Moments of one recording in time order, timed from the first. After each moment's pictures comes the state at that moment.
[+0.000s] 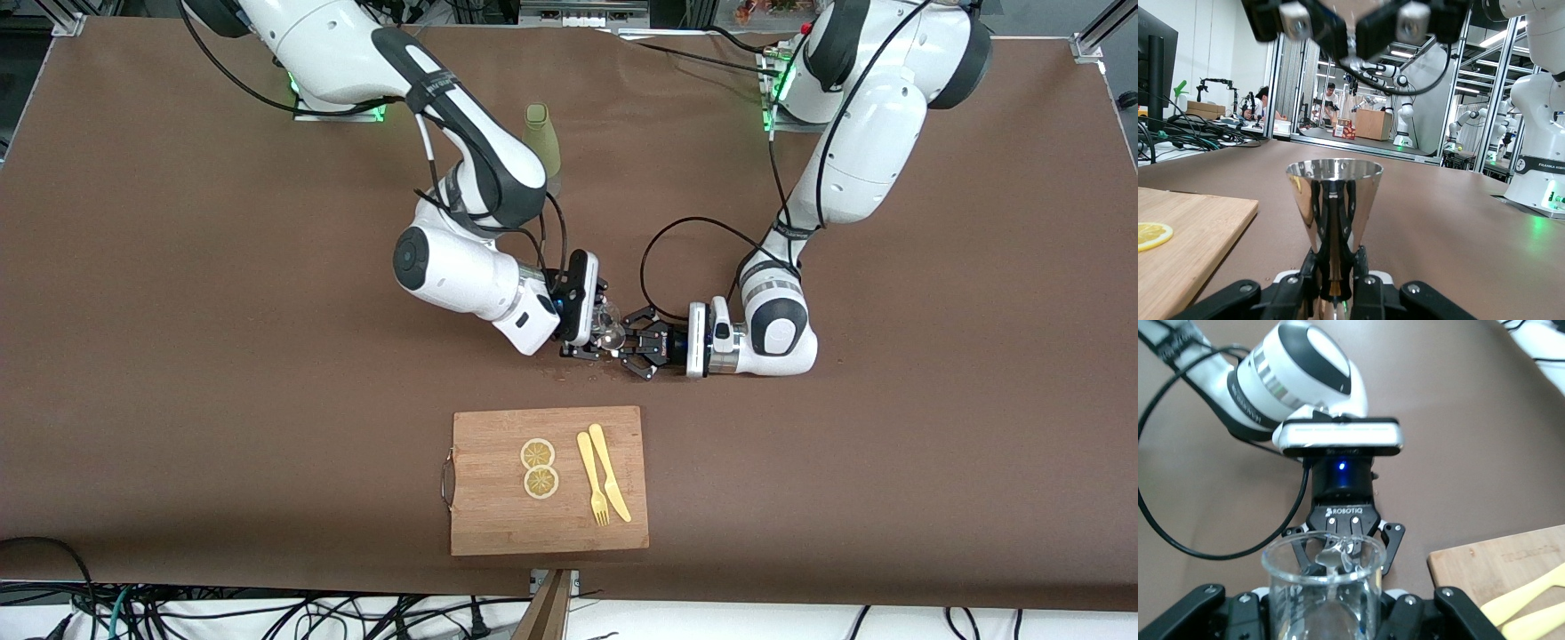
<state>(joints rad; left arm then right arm) -0.28 1.00 -0.04 -1.57 -1.75 1.78 2.42 0.50 0.75 0.20 -1.34 0.71 2.42 -1.24</state>
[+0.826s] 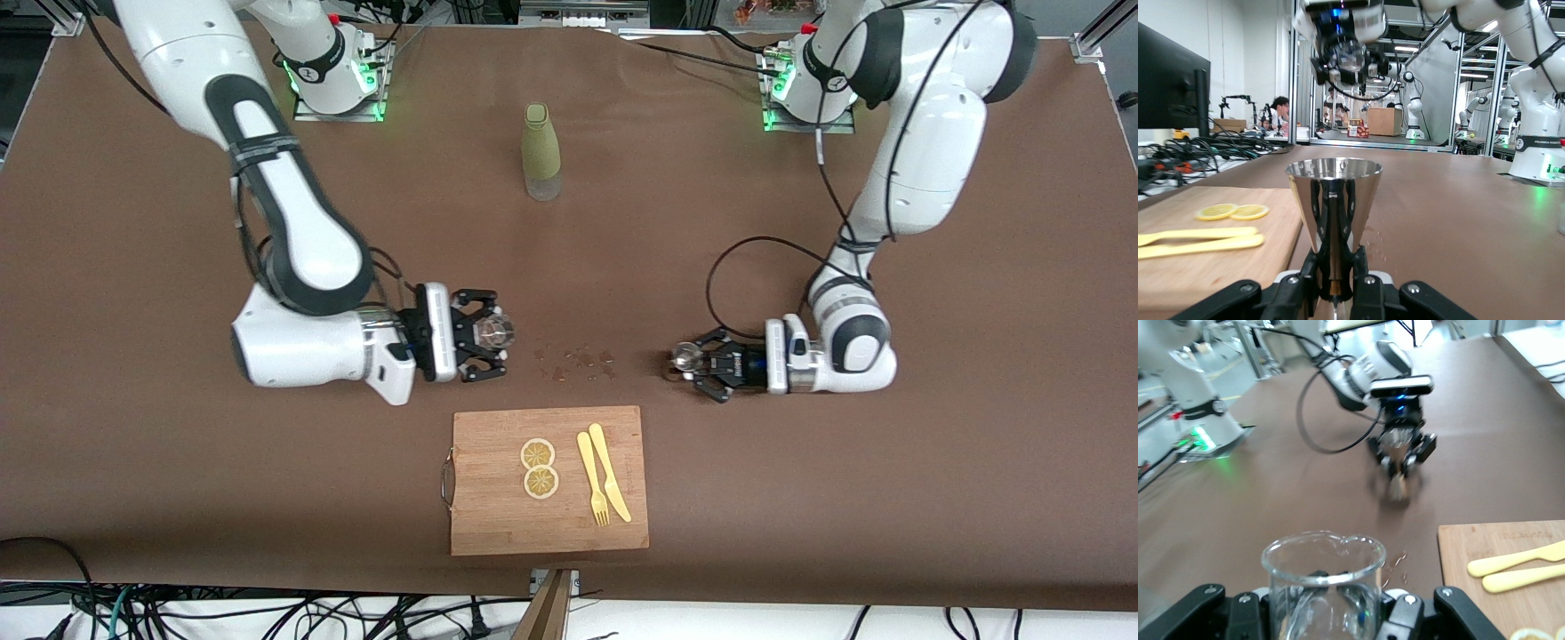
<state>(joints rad) -0.11 0.99 0.08 -1.57 -1.63 1.60 2.51 0.17 0.73 0.20 -1.36 0.94 1.88 -1.73</state>
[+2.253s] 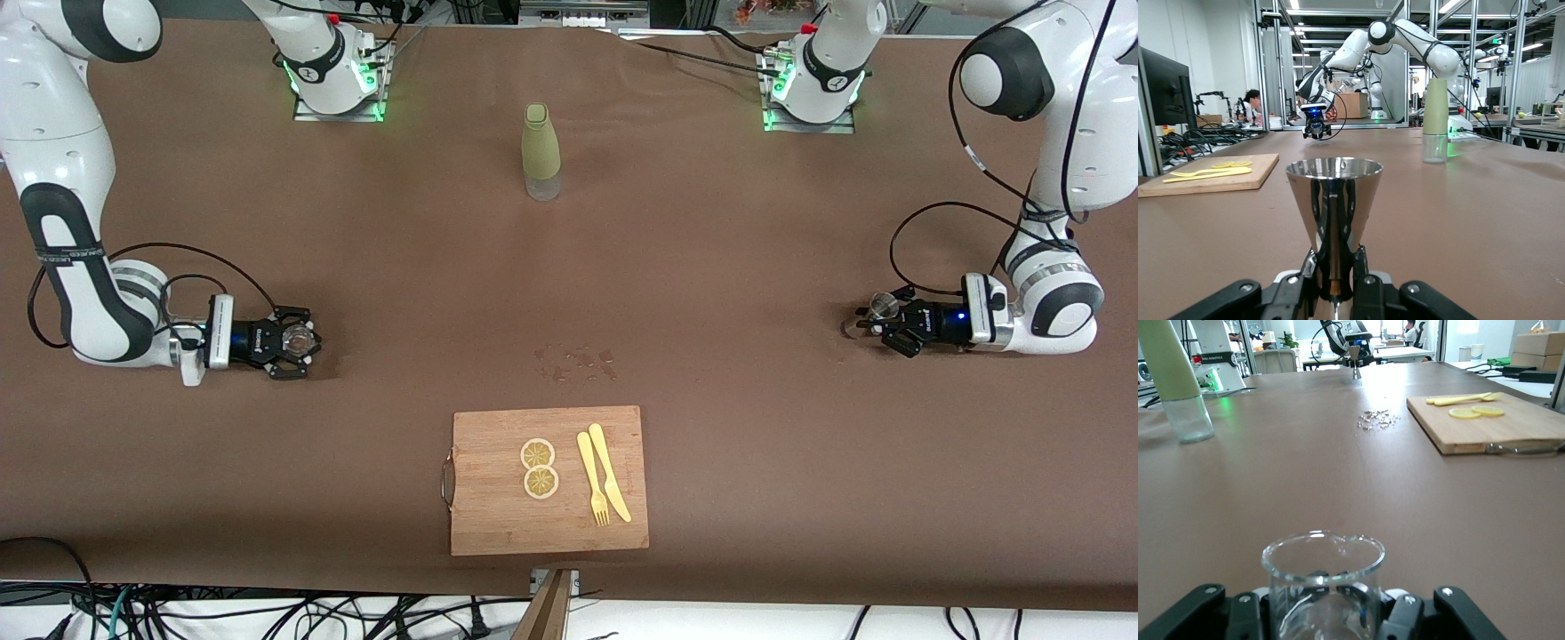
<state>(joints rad) 0.32 0.99 0.22 -1.57 -1.14 1.25 2.73 -0.41 0.91 0.14 -1.64 0.95 1.75 -2.47</state>
